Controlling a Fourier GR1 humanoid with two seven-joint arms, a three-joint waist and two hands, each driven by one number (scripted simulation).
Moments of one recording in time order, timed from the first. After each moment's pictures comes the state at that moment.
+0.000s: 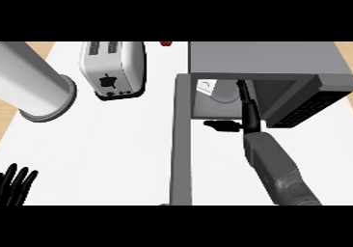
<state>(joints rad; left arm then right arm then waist) 0.47 0.03 0.30 -1.92 0.22 -0.61 -0.28 -0.78 -0.05 -0.19 -0.21 0.03 -0.30 -0.94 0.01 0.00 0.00</state>
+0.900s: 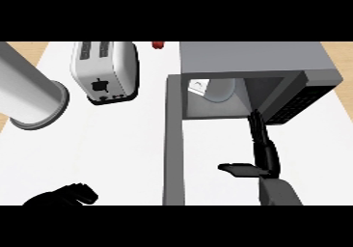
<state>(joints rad) 0.42 0.00 0.06 -1.97 0.05 -0.63 -0.22 -0.25 -0.02 -0.06 -0.76 -0.05 0.01 -0.92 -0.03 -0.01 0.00</state>
